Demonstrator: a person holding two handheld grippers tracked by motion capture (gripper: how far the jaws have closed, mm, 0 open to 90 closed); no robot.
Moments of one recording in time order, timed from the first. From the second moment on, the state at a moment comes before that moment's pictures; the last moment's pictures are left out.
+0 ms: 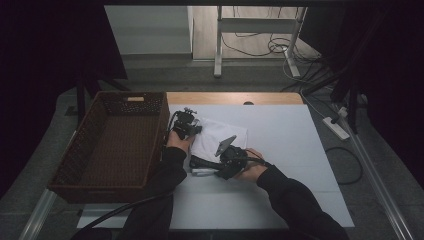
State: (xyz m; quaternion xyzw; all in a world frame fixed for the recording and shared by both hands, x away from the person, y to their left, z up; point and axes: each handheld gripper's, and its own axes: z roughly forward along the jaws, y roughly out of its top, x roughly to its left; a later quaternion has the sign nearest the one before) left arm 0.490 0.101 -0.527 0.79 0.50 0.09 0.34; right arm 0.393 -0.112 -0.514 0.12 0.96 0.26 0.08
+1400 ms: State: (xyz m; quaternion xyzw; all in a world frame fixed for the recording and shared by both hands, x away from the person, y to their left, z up) left arm 0.484 0.102 -0.473 0.78 0.48 0.12 0.38; right arm 0.391 -0.116 -0.458 0.13 0.93 0.31 0.11
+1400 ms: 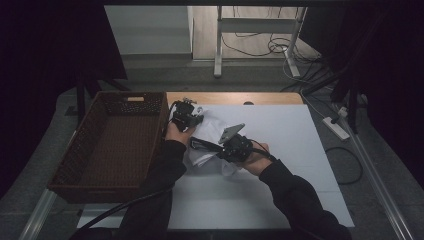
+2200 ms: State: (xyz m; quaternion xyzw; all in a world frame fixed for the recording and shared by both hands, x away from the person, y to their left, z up) left arm 0.478 0.129 -0.411 0.78 0.47 0.15 0.38; right arm 0.389 -0.096 -0.410 0.10 0.92 0.36 0.13
